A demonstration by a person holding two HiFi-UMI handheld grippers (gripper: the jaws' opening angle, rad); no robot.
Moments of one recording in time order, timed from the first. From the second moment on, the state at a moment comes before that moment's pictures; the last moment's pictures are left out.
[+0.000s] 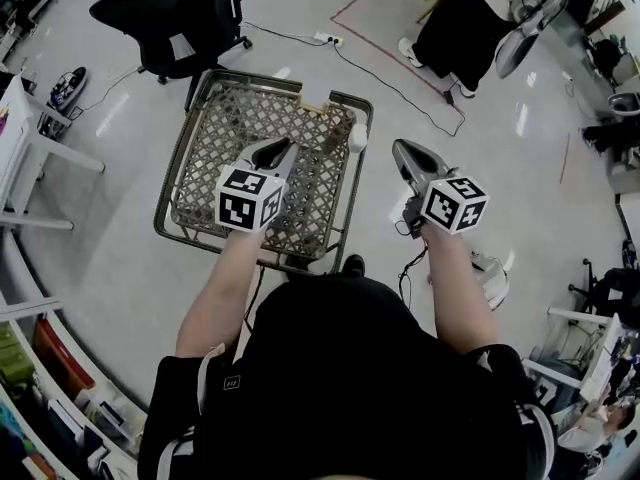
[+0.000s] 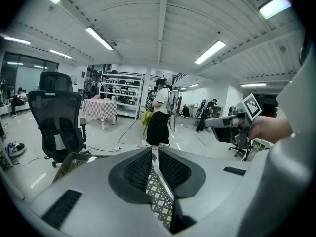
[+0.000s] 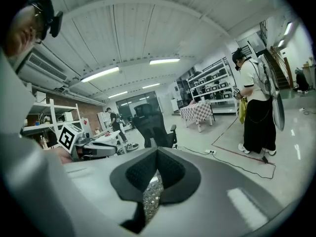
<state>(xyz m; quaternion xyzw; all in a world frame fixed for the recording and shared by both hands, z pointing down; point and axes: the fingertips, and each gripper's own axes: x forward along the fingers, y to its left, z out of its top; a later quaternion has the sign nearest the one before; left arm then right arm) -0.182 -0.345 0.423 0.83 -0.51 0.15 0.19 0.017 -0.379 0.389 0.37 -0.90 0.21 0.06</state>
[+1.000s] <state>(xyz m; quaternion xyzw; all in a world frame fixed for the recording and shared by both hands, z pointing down) -0.154 -0.332 0.298 0.79 -0.59 0.08 0.10 0.109 -0.381 0.265 0.33 -0.94 0.10 -0.06</state>
